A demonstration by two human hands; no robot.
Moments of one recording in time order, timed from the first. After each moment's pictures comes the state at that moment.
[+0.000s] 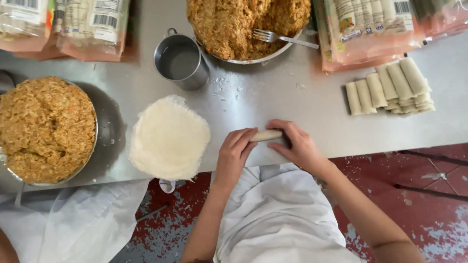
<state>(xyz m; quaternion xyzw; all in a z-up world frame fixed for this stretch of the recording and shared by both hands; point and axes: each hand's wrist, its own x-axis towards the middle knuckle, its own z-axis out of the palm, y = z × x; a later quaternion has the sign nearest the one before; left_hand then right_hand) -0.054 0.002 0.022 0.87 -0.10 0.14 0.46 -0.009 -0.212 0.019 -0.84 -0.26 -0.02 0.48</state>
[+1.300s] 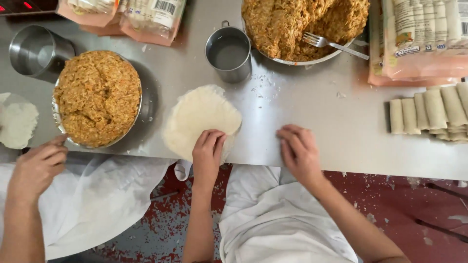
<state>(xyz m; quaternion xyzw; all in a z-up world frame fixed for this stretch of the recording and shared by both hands) -0.097 0.105 0.043 0.92 0.09 0.18 0.35 -0.028 -0.145 0.014 -0.83 -0.29 -0.17 0.44</state>
